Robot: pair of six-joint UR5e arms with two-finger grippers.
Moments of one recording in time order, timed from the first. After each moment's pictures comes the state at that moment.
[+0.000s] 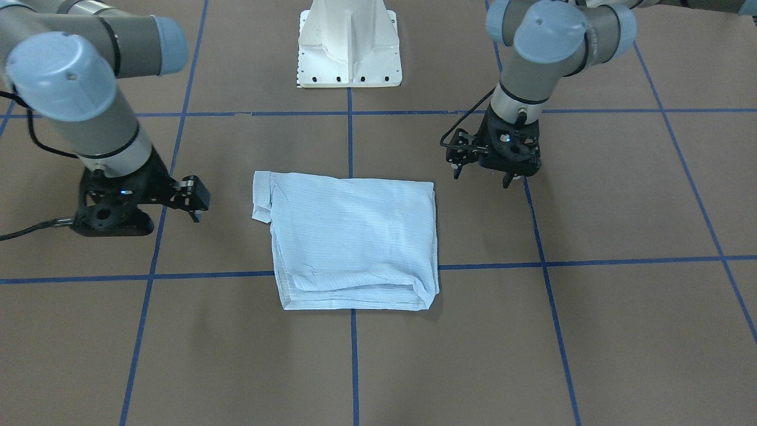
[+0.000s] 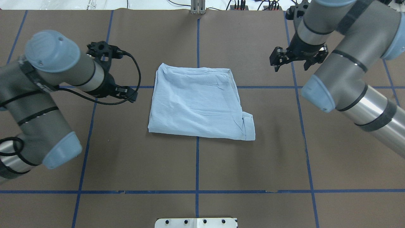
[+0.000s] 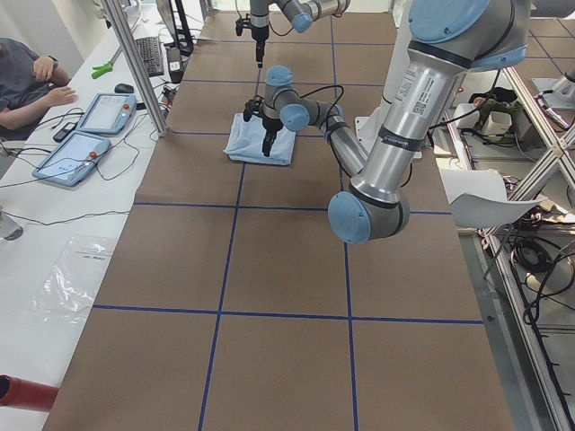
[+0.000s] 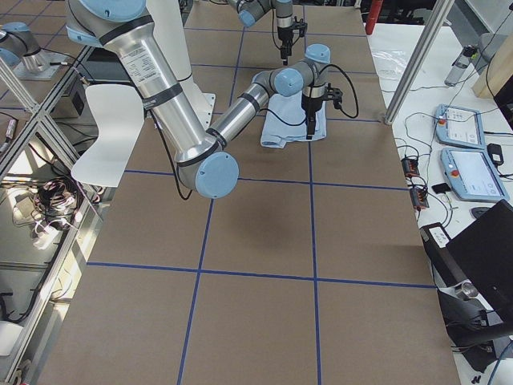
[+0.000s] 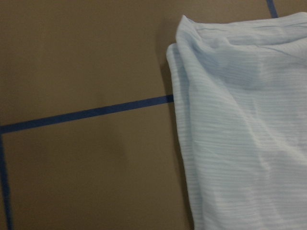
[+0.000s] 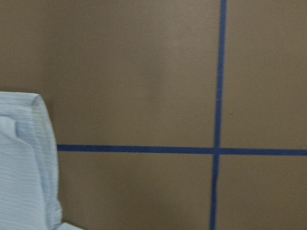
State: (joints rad) left arm -0.77 -1.96 -1.93 -1.62 -1.98 -0.78; right arm 0.98 -1.04 1.78 -1.83 2.11 0.69
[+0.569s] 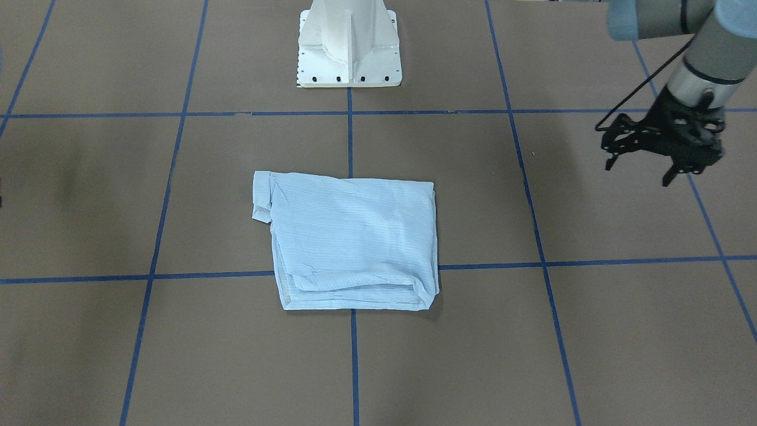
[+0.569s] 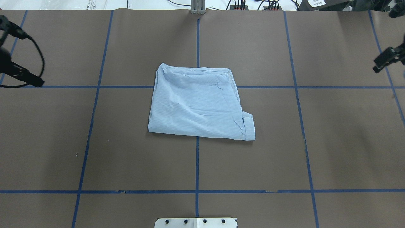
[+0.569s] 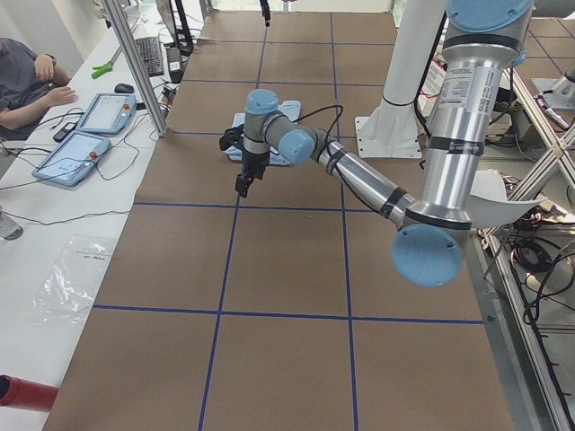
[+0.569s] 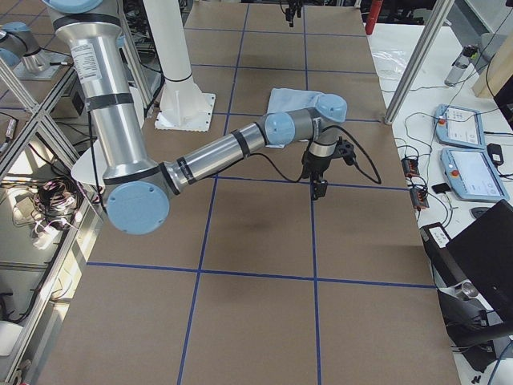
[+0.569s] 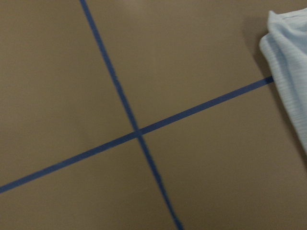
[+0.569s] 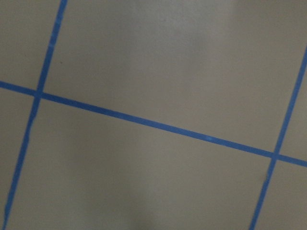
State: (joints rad) left arm -1.13 -1.66 -2.00 -1.61 -2.10 -0.19; right arm 1.33 -1.41 1.83 -1.84 2.25 0.01
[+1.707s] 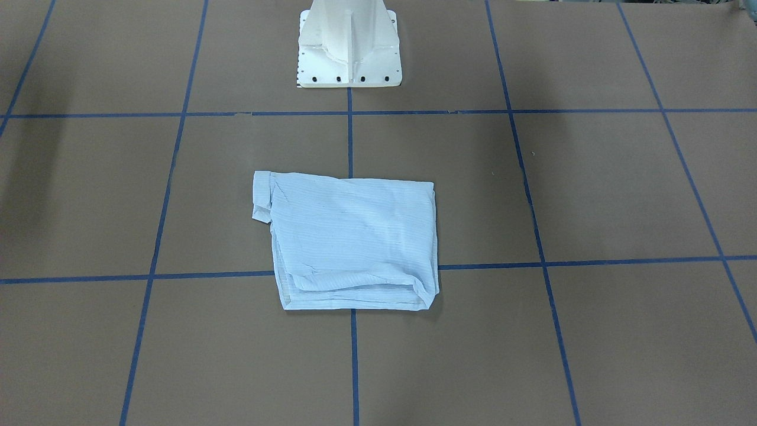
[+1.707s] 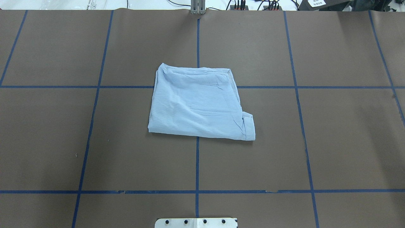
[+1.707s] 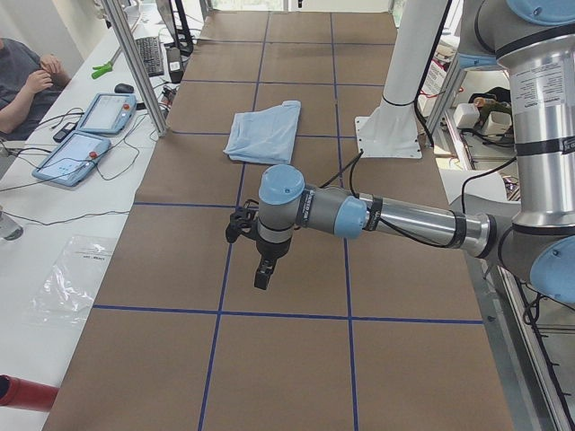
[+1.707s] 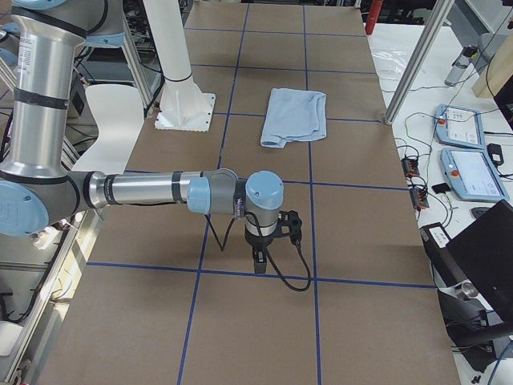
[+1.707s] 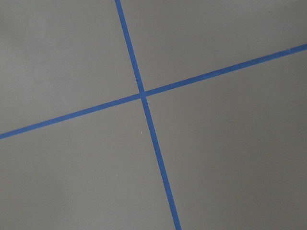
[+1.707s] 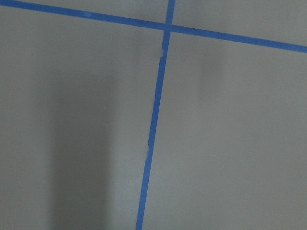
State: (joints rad) left arm -1.51 -1.36 -1.94 -1.64 -2.26 0.05; right arm 1.54 -1.78 1.86 -1.68 2.29 -0.12
